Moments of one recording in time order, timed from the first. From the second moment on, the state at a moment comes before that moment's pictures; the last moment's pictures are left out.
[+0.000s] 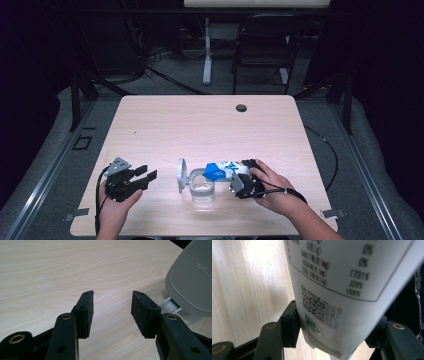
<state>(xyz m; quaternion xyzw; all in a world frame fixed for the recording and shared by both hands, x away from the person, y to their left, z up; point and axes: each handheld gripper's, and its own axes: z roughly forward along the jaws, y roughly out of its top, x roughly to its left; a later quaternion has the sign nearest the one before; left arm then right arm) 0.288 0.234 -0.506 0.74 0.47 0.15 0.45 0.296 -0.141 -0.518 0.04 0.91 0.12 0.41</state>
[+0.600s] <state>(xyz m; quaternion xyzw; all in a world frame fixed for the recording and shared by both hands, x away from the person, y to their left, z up) 0.288 0.234 -0.506 0.74 0.47 0.15 0.45 0.296 -0.139 -0.518 0.03 0.90 0.10 0.42</state>
